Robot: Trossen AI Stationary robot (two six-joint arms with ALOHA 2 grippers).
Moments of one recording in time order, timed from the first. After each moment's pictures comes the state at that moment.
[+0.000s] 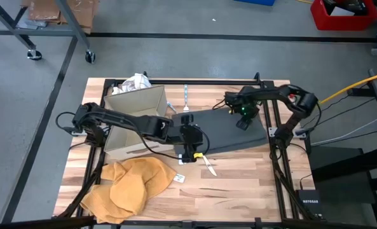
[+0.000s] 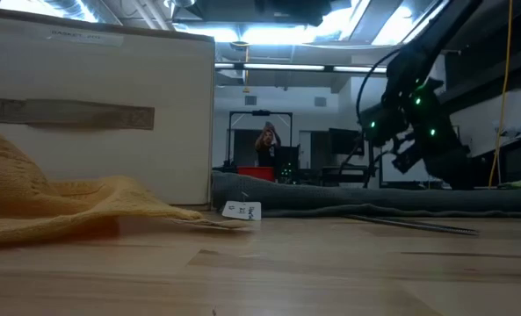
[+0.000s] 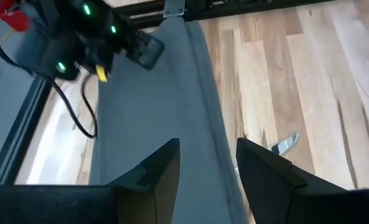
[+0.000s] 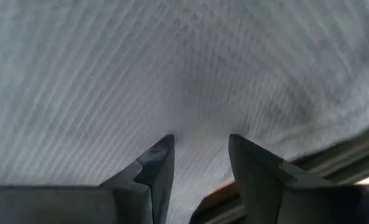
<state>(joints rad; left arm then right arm) -0.19 1.79 1.70 -0.64 -0.35 -0.01 -0.63 1.70 0.85 -1.06 0.20 0.05</state>
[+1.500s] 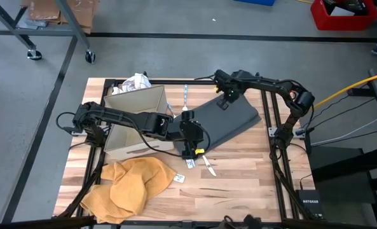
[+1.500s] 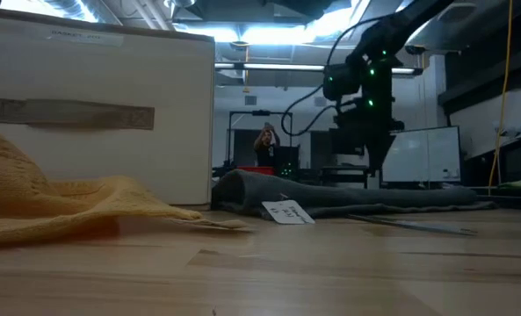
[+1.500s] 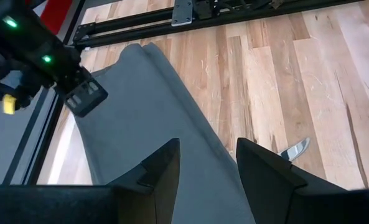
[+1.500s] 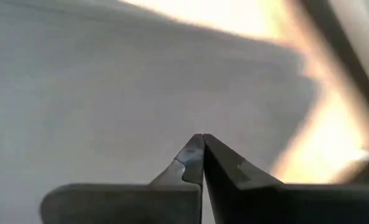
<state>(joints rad) -0.18 1.79 1.75 -0.67 -0.36 0.03 -0.62 1.73 1.24 -0.96 0.13 0.13</state>
